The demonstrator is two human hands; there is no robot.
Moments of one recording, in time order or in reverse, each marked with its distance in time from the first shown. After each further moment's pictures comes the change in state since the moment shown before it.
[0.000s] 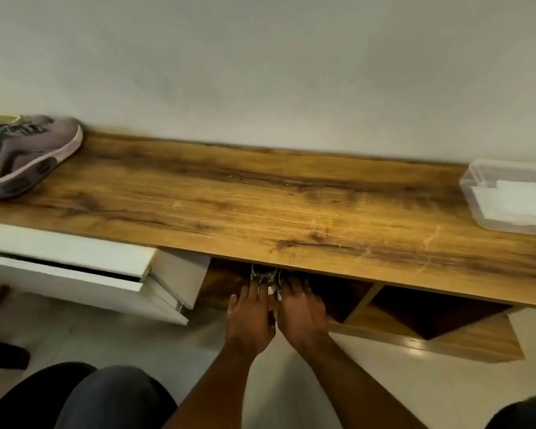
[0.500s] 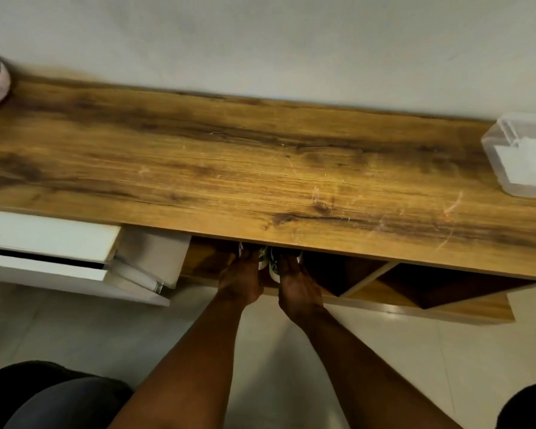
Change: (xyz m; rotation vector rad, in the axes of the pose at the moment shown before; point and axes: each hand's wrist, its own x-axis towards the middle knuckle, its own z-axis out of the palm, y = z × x) left_hand 0.076 -0.028 0.050 -0.203 -0.169 -0.012; right_hand 0.041 0.031 0.079 0.082 -0.104 0.052
